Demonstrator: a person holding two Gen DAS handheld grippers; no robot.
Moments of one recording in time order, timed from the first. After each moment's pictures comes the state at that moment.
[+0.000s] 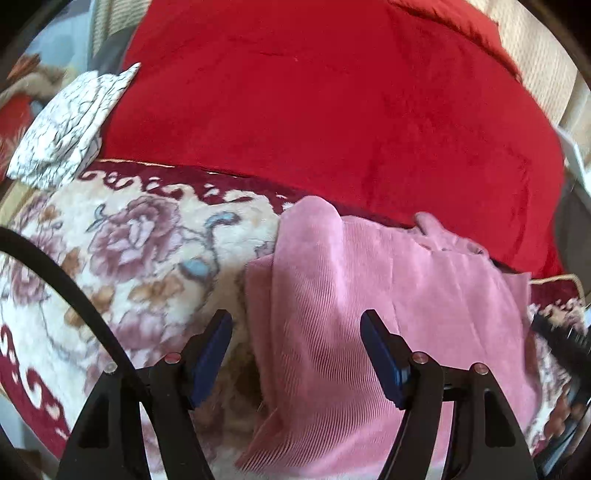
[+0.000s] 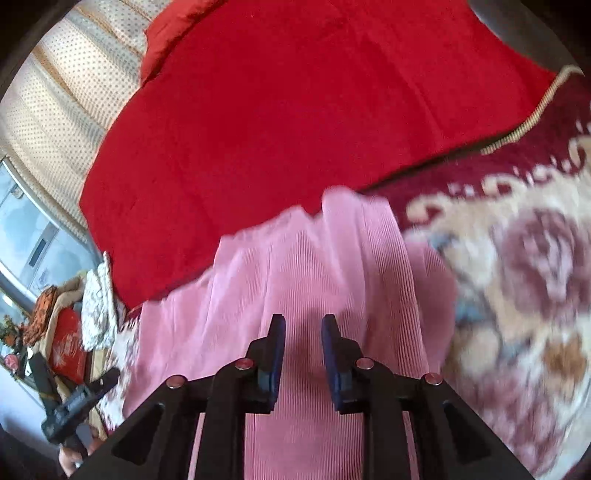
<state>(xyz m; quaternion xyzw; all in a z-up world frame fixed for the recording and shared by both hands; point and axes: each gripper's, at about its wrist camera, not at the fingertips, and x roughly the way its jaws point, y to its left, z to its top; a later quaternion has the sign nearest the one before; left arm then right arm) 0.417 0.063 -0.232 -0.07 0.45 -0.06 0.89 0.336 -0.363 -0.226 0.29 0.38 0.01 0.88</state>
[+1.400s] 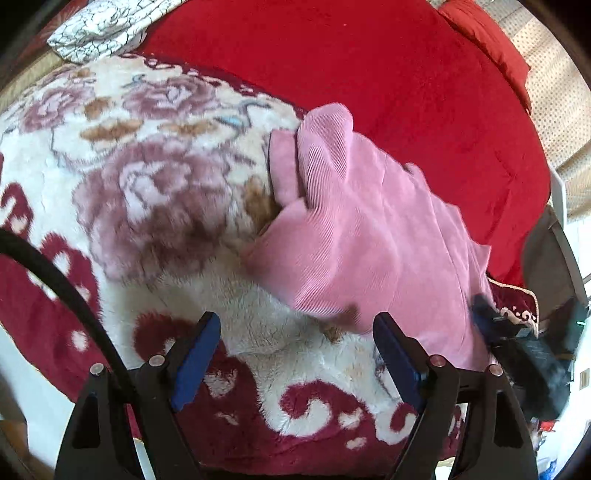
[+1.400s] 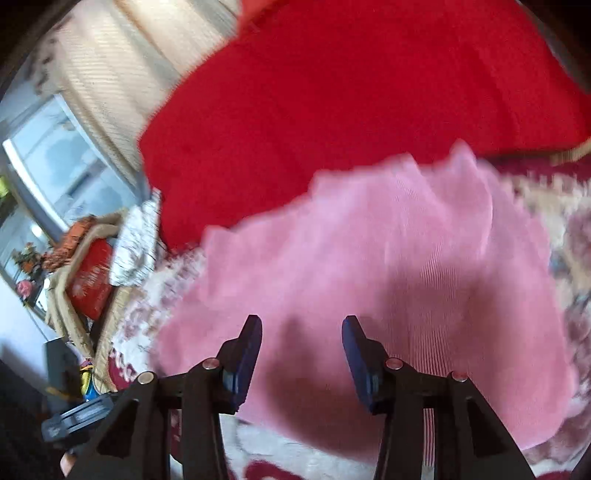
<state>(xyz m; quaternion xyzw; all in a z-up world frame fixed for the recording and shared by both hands) 0.306 0.090 -0.272 -0.22 0.50 -0.08 0.84 0.293 -0.250 -0.233 0.23 0.40 0.11 0.88</state>
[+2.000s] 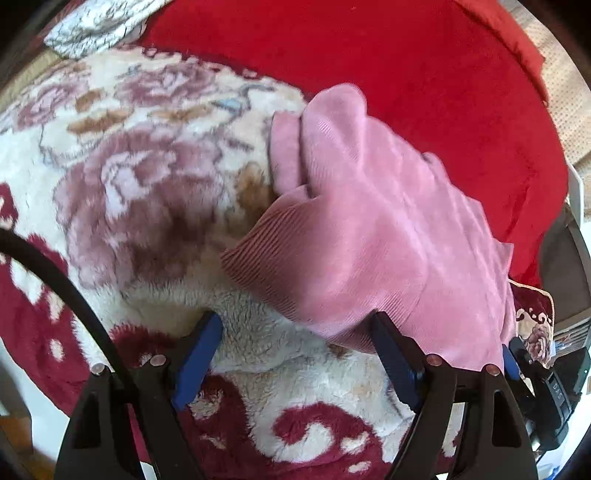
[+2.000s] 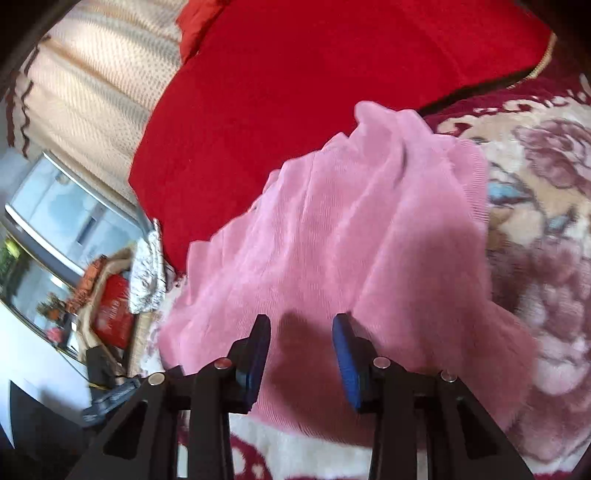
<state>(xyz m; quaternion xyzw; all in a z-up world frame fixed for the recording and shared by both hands) 0.323 0.071 -0.285 -0.20 0.51 -0.07 0.84 0.259 -0.324 -0.258 0.33 0.38 0.12 0.86</state>
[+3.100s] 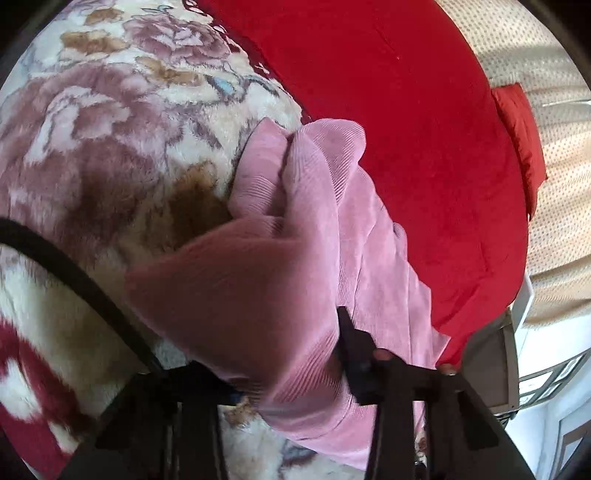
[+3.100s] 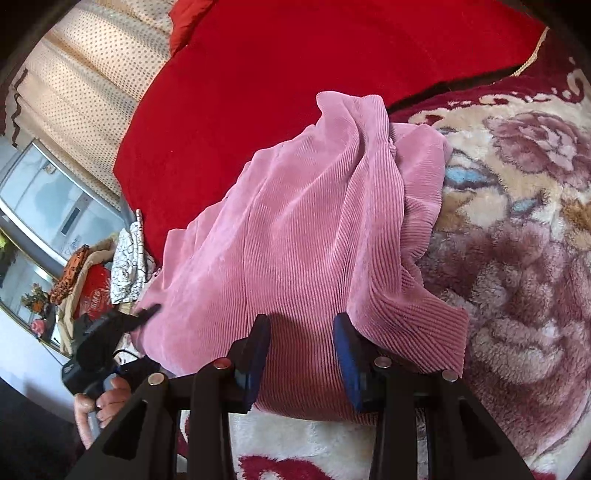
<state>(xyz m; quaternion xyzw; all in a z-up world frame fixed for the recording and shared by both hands) 0.351 0.064 -0.309 -0.42 0.44 -0.08 0.79 0.251 -0.329 -0.276 0.31 0.39 0.10 0.86</state>
